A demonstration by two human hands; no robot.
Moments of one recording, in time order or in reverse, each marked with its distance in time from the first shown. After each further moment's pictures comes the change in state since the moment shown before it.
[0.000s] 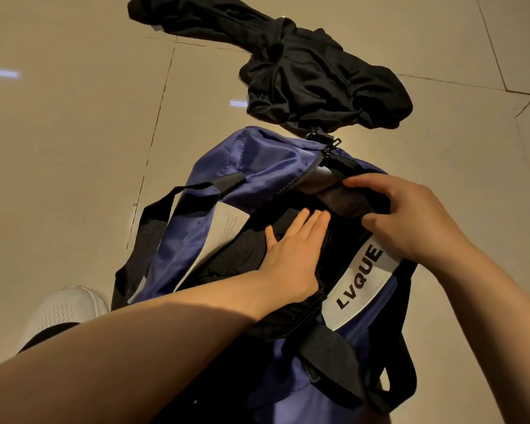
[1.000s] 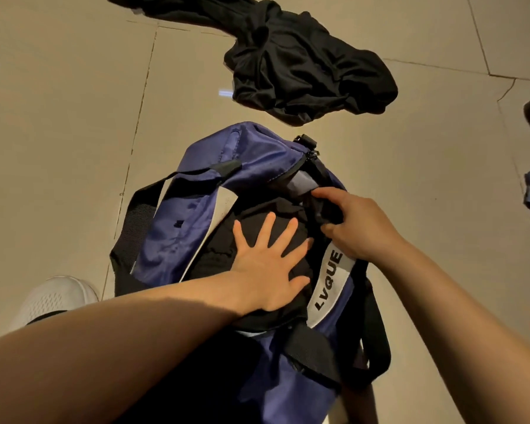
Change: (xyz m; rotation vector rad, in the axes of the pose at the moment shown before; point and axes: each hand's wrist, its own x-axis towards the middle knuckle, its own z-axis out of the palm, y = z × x) left_hand -0.017 -0.017 0.023 0.435 -0.198 0.012; right_hand -0.003 0.013 0.042 -0.010 -0.193 0.052
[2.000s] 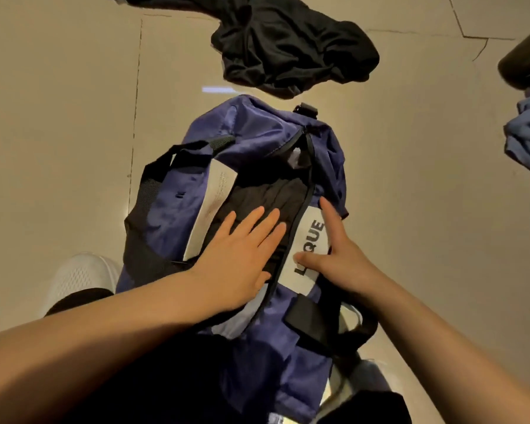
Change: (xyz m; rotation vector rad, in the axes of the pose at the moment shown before) left_hand -0.087 -0.032 0.019 0.198 0.341 0.203; right_hand -0.091 -0.006 0.082 0.690 -0.067 0.186
